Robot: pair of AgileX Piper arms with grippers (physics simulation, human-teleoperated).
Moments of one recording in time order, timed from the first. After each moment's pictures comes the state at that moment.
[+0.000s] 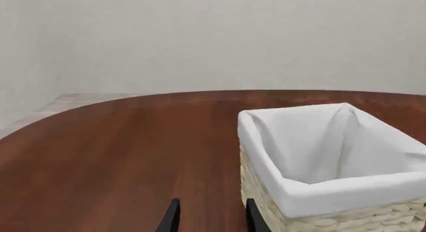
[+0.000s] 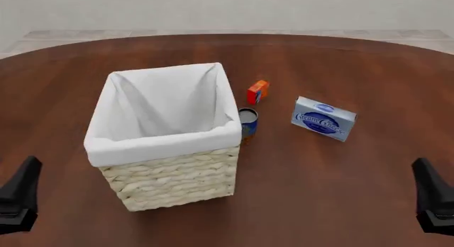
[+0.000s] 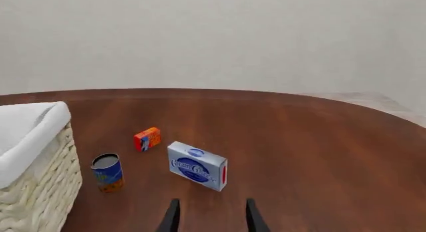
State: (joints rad) left arm 0.01 0.02 0.00 -0.01 0.00; right arm -0.01 0.00 0.00 0.01 0.00
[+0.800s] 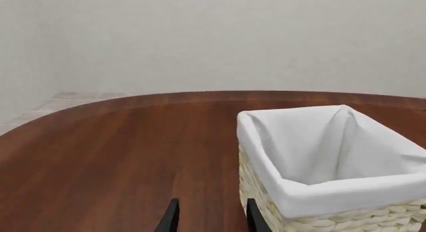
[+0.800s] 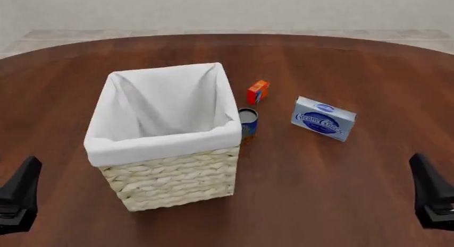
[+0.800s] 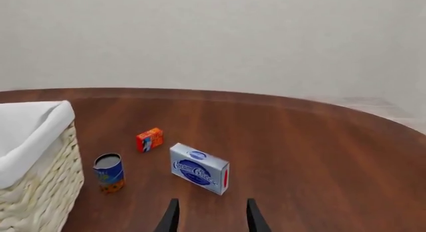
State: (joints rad) left arm 0.01 0.01 -0.01 0.00 -0.01; right arm 0.01 0.06 -0.02 -0.03 -0.03
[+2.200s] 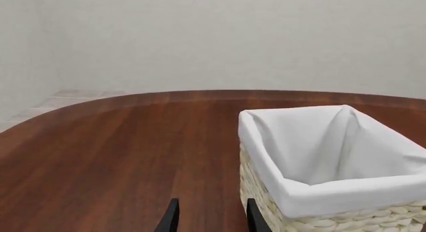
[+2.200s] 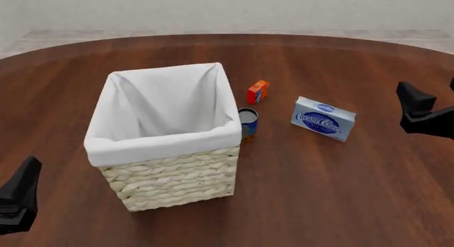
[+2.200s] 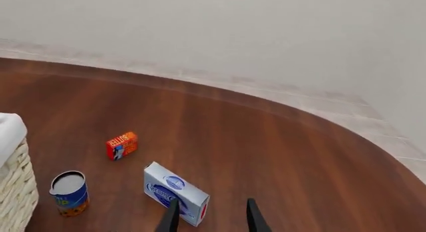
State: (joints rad) left arm 0.02 0.00 0.00 0.01 -0.02; right arm -0.02 0.76 -0.39 -0.23 -0.18
